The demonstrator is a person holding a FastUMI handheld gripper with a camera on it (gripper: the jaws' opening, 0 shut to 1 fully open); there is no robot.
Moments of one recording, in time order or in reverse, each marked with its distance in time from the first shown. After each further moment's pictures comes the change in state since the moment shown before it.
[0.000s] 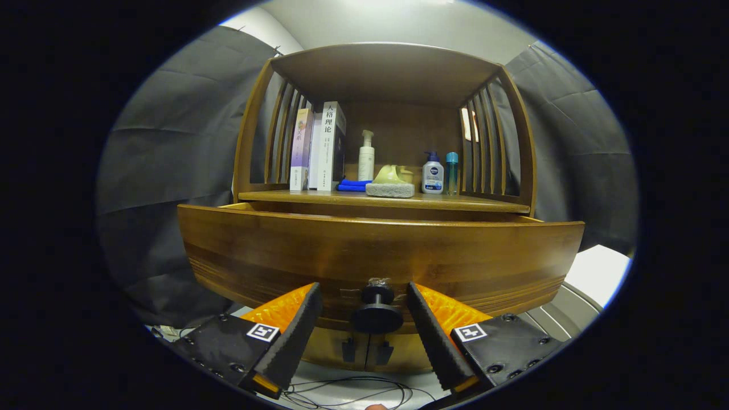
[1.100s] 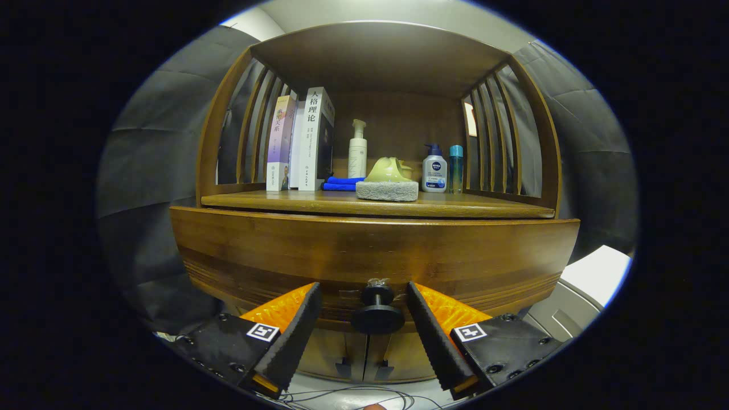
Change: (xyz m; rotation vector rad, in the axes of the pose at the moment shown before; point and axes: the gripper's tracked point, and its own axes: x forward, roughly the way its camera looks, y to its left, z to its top) arm 0.078 -0.006 0.014 0.013 0.017 -0.047
